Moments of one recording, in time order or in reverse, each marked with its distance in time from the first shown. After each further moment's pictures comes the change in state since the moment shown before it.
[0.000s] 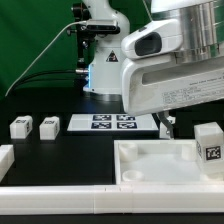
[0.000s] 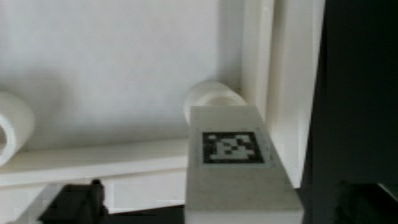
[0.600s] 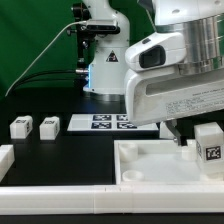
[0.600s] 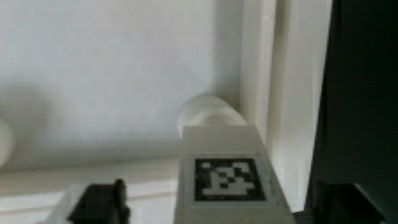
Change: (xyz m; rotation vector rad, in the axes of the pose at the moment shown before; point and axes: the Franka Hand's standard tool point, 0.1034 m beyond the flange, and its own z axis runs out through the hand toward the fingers) arm -0.004 -0.002 0.011 0.000 -0.016 -0.002
